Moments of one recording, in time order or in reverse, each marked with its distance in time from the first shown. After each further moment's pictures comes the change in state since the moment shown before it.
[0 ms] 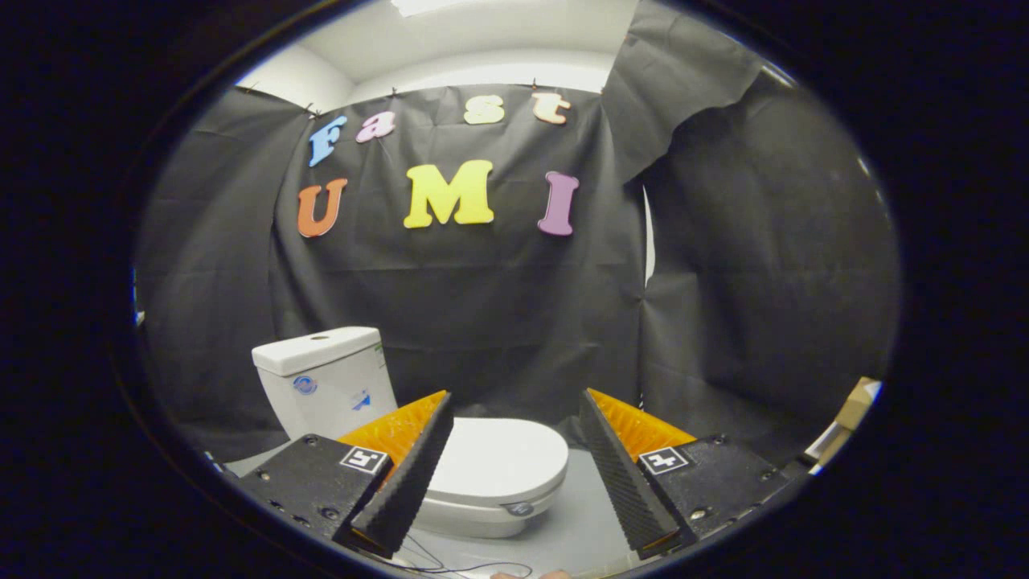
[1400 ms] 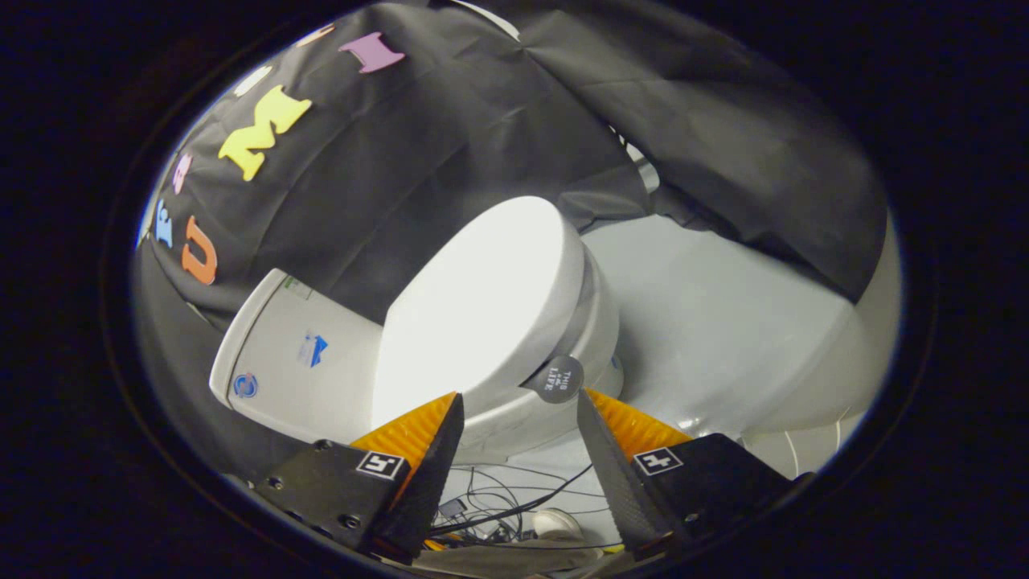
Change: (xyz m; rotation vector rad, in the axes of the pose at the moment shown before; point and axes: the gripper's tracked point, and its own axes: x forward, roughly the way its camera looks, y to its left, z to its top) arm 0.121 -0.023 -0.271 0.704 0.644 -0.048
